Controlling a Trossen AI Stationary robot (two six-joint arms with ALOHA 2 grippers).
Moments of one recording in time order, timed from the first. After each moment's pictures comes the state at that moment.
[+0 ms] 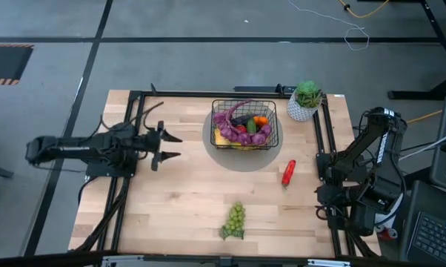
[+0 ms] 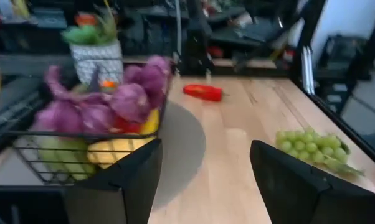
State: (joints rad) left arm 0.14 0.47 0.26 0.13 0.11 -0.02; right arm 1.15 1.27 1.25 -1.41 0.40 1.20
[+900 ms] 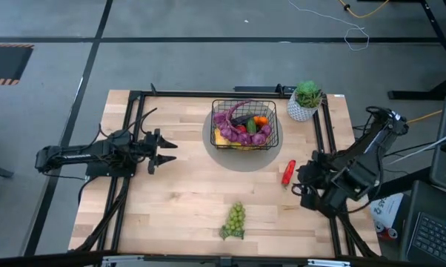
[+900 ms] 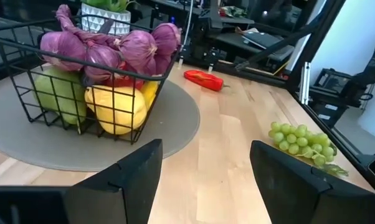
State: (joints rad) left arm 0.17 0.12 0.01 0.06 0.12 -0.23; right arm 0.85 1.27 1.25 -1.38 0.58 1.07
